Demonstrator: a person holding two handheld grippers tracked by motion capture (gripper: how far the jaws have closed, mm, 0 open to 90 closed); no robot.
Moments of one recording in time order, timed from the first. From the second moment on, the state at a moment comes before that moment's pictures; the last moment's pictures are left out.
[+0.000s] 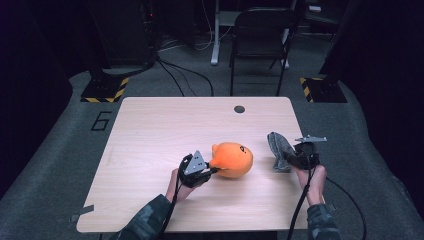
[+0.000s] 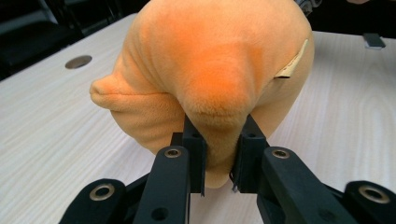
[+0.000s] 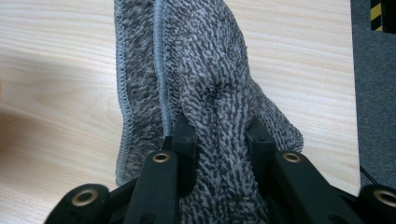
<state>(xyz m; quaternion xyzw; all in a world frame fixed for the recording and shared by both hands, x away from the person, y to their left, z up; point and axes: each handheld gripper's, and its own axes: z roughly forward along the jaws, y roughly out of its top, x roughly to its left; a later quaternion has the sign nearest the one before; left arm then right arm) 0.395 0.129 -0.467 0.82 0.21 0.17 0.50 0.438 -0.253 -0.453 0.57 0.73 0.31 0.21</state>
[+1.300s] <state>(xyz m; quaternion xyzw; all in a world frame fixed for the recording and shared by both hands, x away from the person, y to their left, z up) 0.414 0.117 -0.474 0.83 0.29 0.04 0.47 0.398 -0.088 -0.409 0.39 0.83 0.35 0.18</state>
